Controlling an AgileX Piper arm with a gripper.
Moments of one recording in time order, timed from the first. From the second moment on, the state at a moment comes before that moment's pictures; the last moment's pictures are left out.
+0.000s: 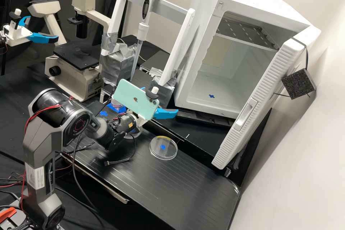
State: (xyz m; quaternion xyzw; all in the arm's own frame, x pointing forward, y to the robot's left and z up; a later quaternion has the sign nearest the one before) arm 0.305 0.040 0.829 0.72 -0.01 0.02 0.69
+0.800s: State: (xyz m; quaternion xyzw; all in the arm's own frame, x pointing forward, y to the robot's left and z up) arm 0.238 0.082 0.832 0.72 0.05 0.13 0.68
